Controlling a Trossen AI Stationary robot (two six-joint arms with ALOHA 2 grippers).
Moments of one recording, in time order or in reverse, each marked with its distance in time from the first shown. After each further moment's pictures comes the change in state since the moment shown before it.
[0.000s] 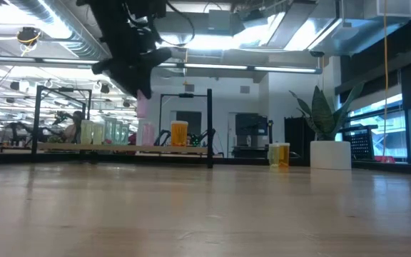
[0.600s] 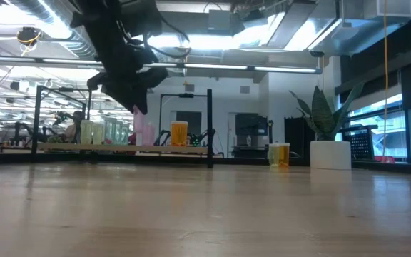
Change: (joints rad) left arm -0.008 0.018 -0.148 0.162 -0.079 -0.003; right arm 0.000 0.000 0.000 0.006 -0.001 0.000
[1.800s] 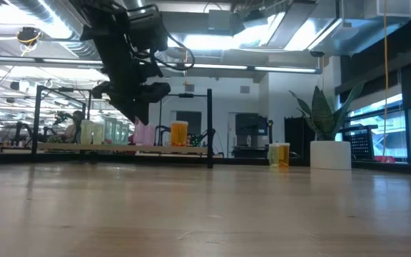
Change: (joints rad) left arm 0.057 0.077 -0.002 0.046 0.020 0.064; right arm 0.000 0.000 0.000 0.001 0.000 0.006
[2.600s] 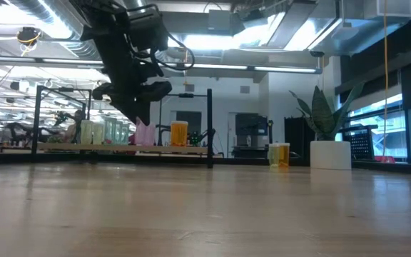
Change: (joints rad) left arm 0.000 0.000 0.000 0.013 0.023 -0.027; right arm 0.000 0.000 0.000 0.000 -0.001 -0.006
